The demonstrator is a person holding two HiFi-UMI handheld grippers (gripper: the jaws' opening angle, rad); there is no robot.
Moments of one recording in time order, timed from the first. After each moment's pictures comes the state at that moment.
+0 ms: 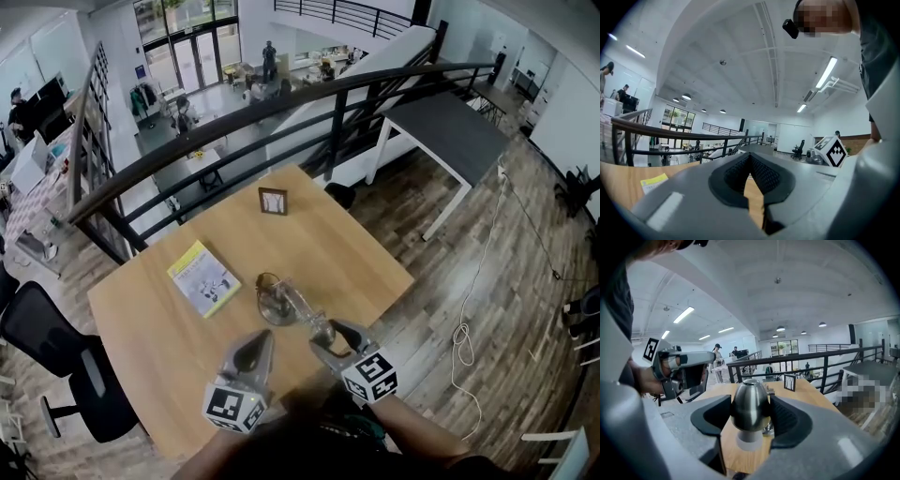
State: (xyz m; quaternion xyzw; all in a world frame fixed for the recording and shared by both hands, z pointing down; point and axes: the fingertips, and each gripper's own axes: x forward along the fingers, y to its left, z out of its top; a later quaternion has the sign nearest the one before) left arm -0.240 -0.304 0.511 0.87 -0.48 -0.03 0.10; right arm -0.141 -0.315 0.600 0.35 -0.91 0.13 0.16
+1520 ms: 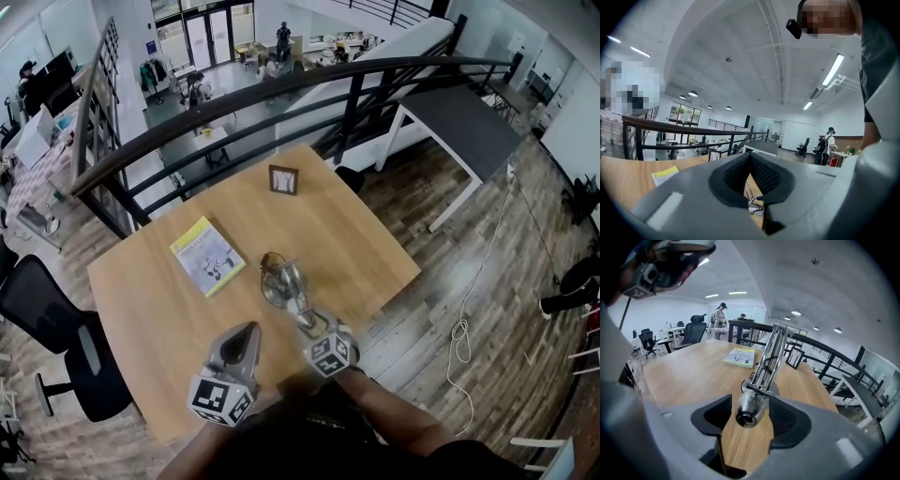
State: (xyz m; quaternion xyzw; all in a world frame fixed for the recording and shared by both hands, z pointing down) left arm -0.276 -0.290 0.535 0.85 -0.51 -0.01 0.13; right arm -0.180 -0.333 0.794 0.33 -0.86 0.05 0.38
